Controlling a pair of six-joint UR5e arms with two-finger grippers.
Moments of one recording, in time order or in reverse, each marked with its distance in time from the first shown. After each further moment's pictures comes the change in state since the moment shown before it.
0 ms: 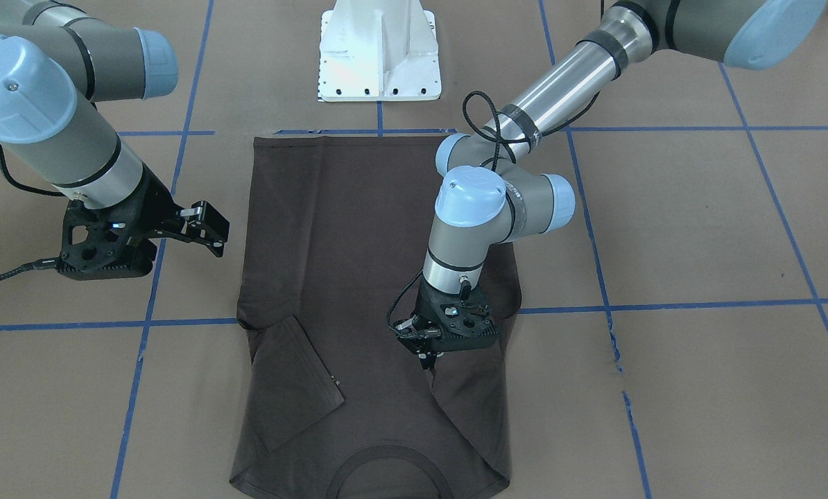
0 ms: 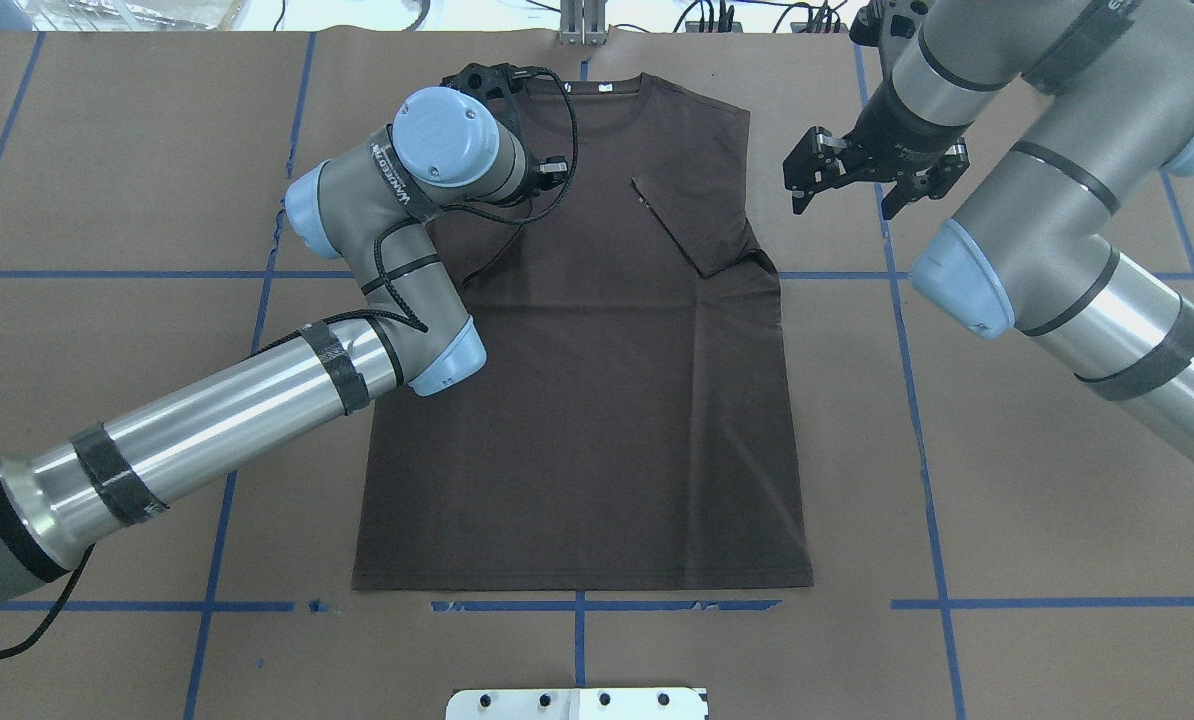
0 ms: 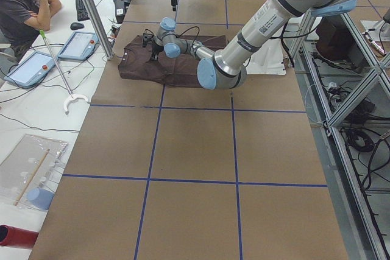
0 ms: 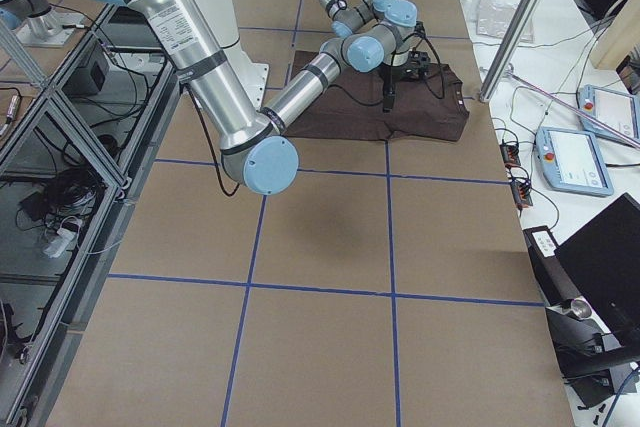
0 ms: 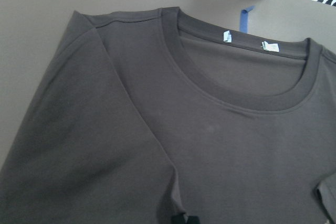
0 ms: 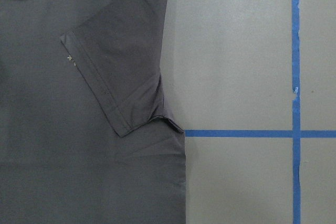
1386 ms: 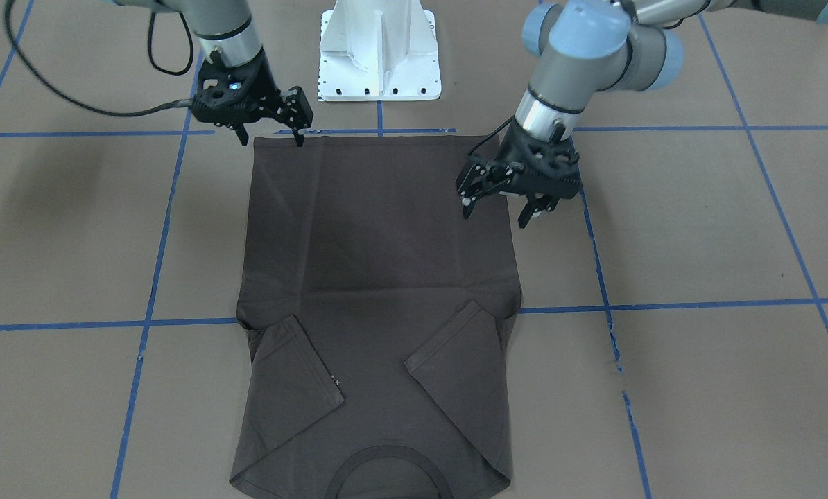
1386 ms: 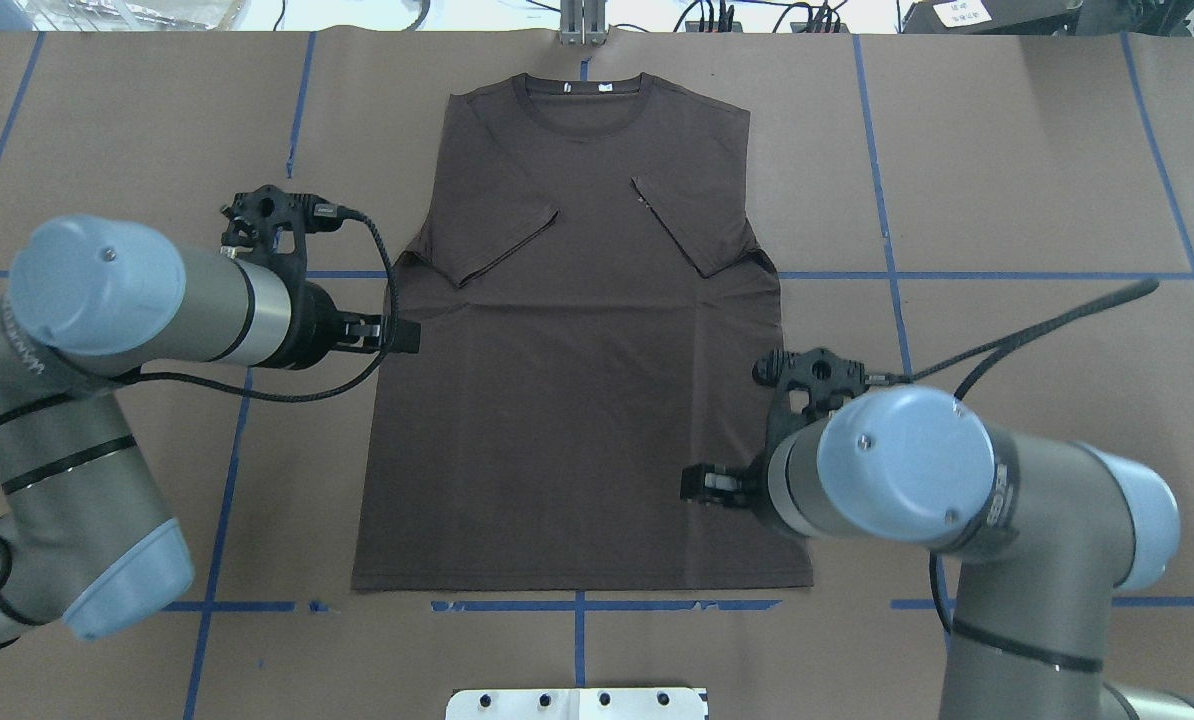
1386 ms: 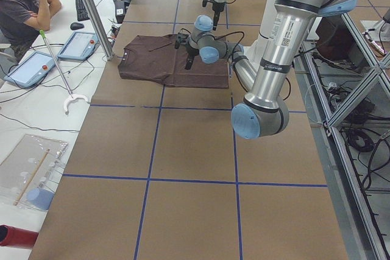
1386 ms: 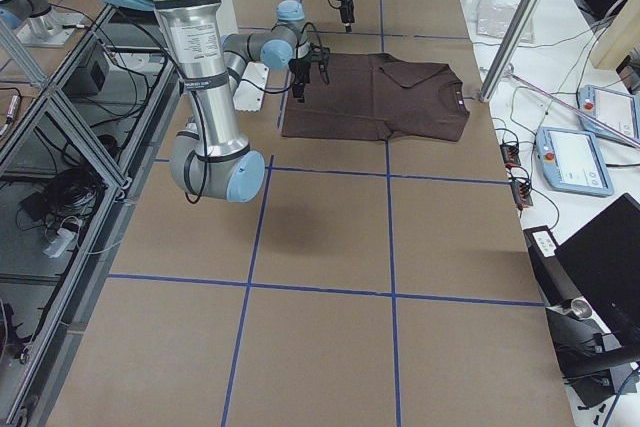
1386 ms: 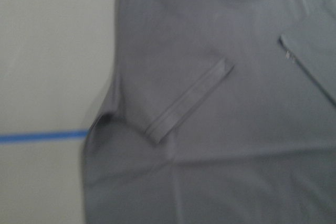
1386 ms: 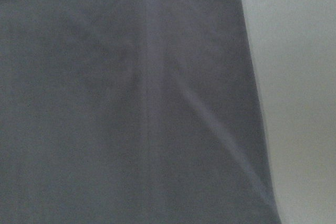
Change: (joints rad) left arm 0.089 0.648 -0.997 0.342 -0.132 0.186; right arm -0.644 -0.251 0.413 0.030 -0.525 0.617
